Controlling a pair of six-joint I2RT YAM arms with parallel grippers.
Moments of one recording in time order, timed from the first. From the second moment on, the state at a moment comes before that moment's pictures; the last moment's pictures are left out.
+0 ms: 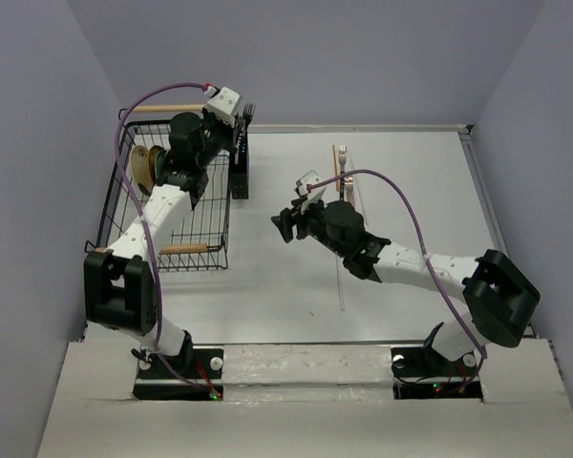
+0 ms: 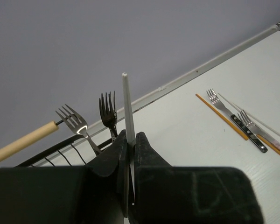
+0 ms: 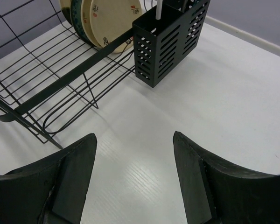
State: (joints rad) left arm -0.24 1.53 1.27 0.25 0.28 0.17; right arm 0.89 1.50 0.88 0.51 0.14 0.06
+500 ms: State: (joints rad) left arm -0.23 1.55 1.19 0.30 0.32 0.17; right arm 0.88 1.45 0.83 0.51 0.17 0.07
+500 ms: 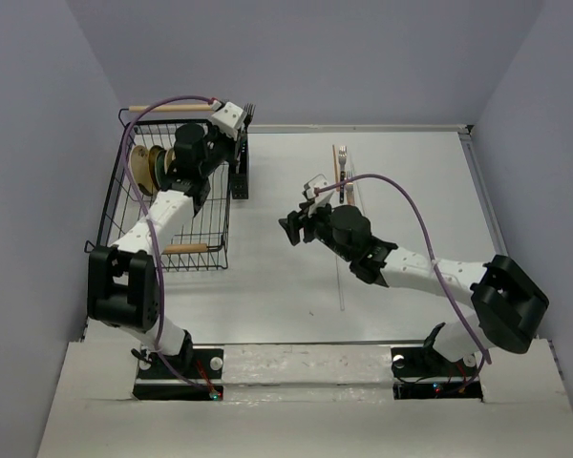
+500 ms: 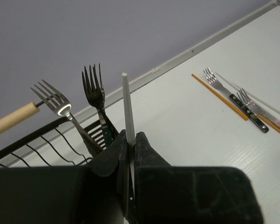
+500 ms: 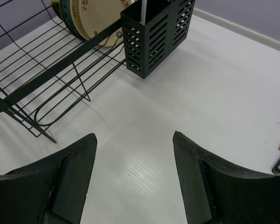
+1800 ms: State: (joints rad) left arm -0.23 1.40 1.09 0.25 0.39 0.17; right arm 0.76 1.27 0.77 -0.03 0.40 0.36
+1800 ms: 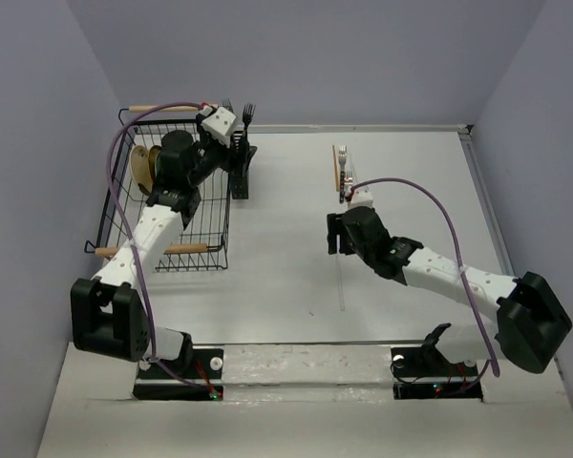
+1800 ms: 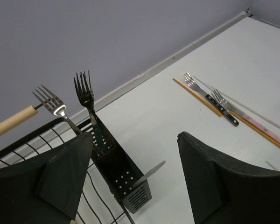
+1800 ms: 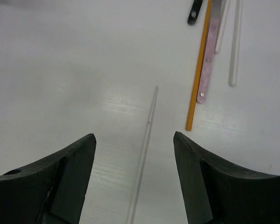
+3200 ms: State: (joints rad) left arm -0.25 1.18 1.09 0.05 0.42 0.10; right arm 0.76 1.22 0.70 0.14 0.21 0.32
